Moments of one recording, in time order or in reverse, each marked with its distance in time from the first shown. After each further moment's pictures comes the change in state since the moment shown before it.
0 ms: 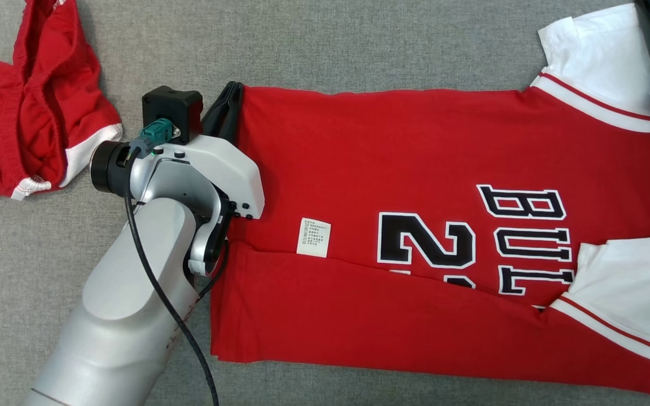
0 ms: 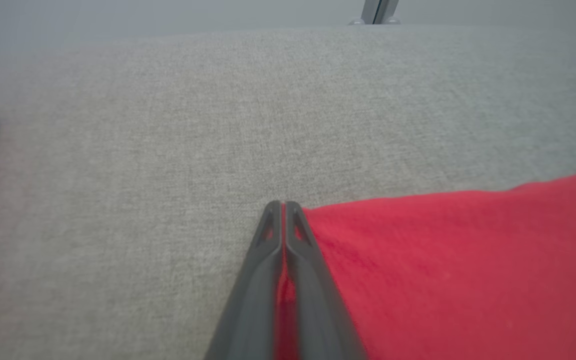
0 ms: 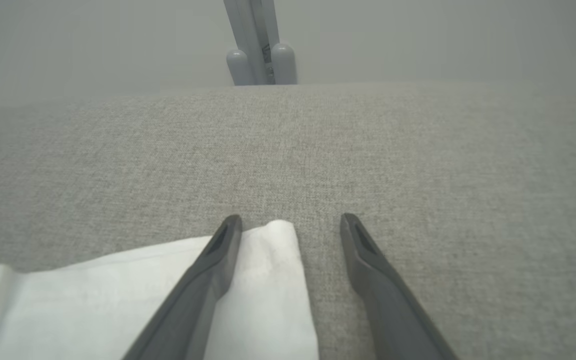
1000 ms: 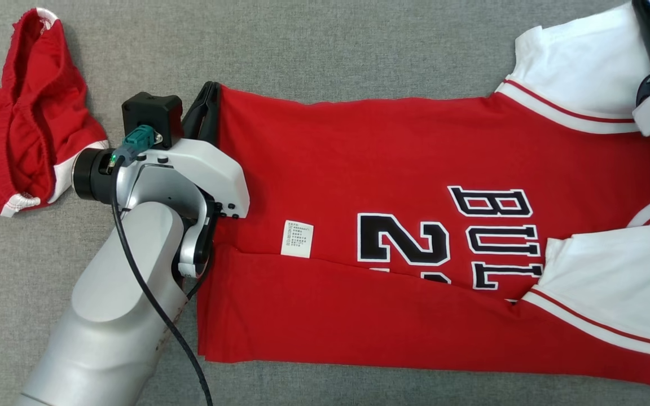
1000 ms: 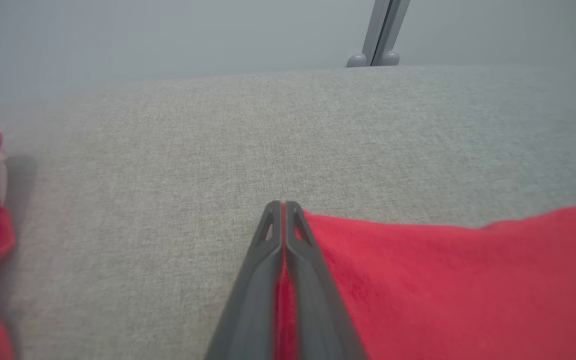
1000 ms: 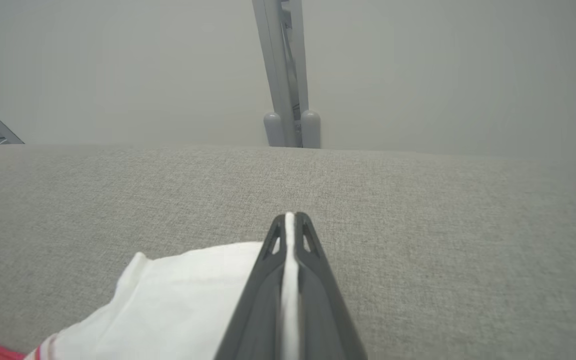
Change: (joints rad) left arm 0.008 0.023 0.009 0.006 -0.008 0.028 -0.062; right arm 0.021 -0.080 0.231 -0.147 0.176 0.000 -0.205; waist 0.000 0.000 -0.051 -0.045
